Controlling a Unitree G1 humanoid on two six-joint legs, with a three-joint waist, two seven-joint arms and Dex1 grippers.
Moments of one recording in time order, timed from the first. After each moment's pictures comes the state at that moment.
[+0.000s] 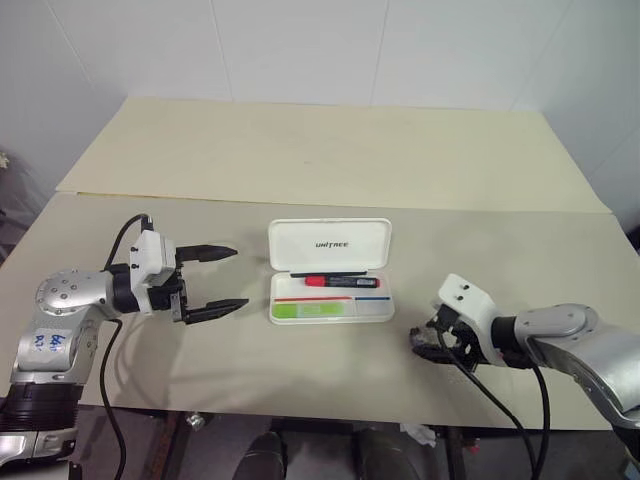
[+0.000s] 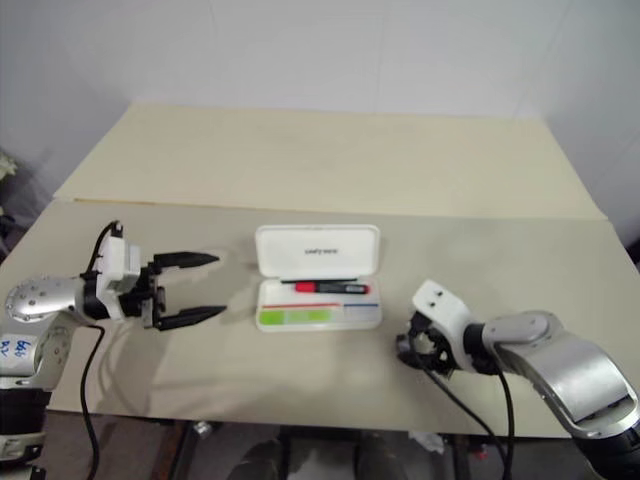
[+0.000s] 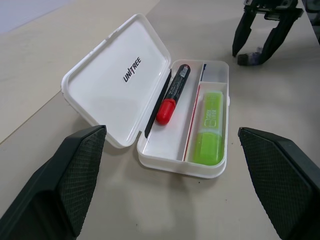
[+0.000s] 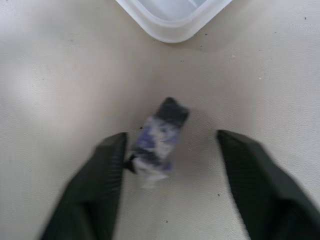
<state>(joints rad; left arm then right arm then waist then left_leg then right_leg) -0.32 0.78 0.18 0.01 -0.49 0.12 -1.19 -0.29 -0.92 0.08 -0.62 0.44 1.23 0.76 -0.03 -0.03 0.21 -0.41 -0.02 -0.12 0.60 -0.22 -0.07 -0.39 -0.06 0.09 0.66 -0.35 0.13</state>
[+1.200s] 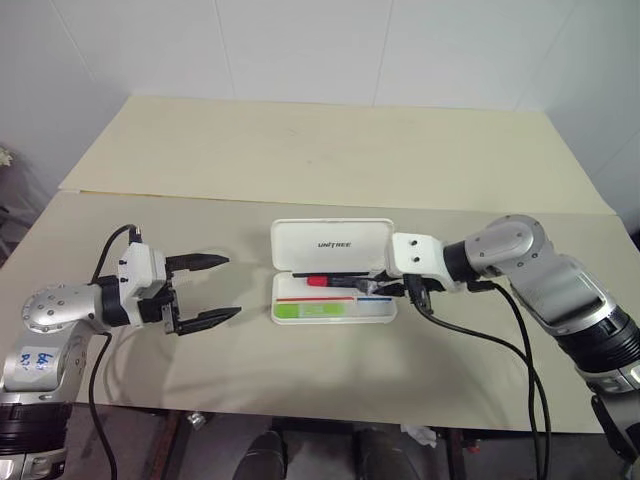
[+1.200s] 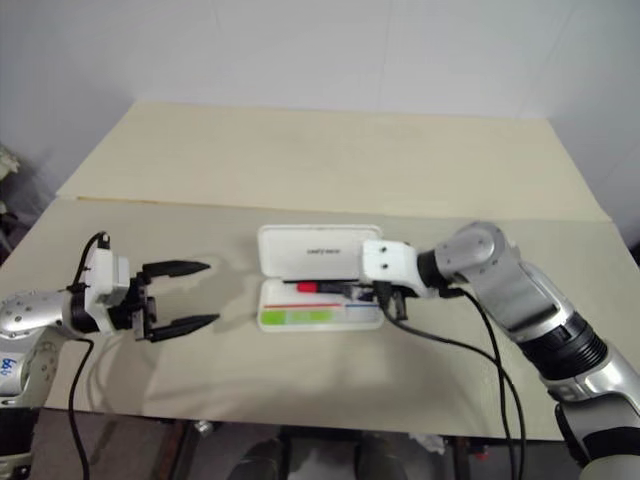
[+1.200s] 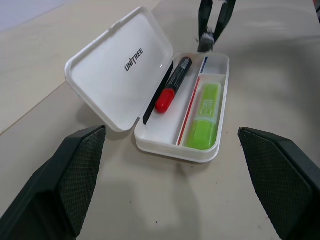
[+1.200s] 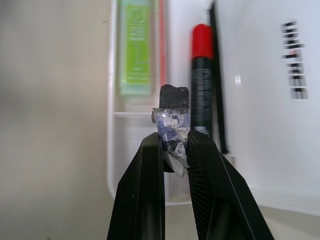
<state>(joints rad) -0.21 0.79 0.25 -0.07 -0.50 0.12 -1.17 -0.78 -0.86 0.43 -0.20 0.12 0.50 1.22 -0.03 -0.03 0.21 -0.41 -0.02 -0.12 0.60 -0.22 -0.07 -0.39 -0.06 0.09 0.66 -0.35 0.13</state>
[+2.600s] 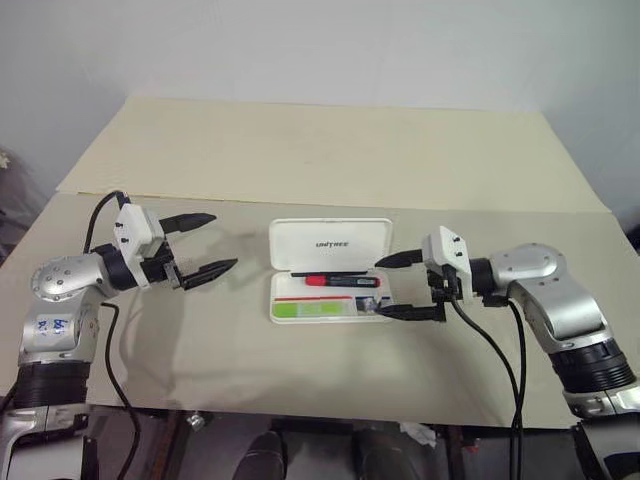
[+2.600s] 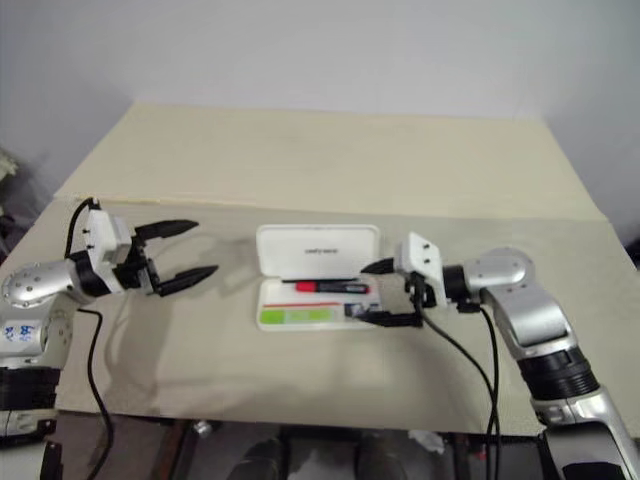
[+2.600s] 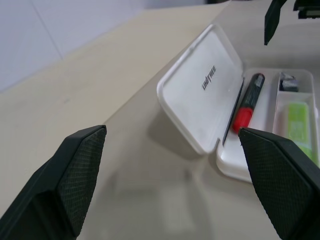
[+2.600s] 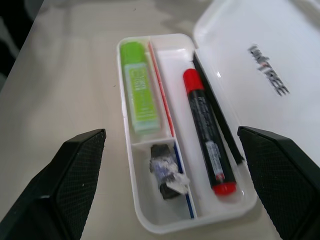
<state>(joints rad) -0.52 0.71 0.19 0.27 -0.40 -0.01 -1.09 -0.57 -0.71 0.10 0.00 0.34 0.33 1.25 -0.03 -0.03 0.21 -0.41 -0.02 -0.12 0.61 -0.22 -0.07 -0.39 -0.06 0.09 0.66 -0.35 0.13</state>
